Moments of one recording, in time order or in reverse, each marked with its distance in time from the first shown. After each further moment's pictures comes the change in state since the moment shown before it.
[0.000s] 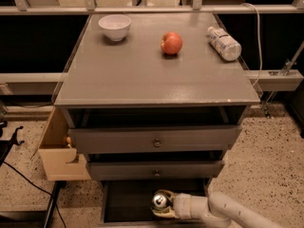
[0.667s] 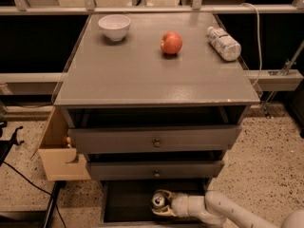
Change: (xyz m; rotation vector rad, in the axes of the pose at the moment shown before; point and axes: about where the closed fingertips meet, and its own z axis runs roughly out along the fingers) arm 0.038 -0.011 0.019 -0.010 -0.005 -0.024
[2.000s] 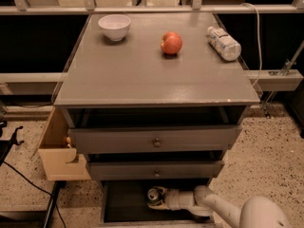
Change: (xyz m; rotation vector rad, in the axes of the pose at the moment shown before) arm 0.083 -0.032 0.058 -0.010 0.043 0.044
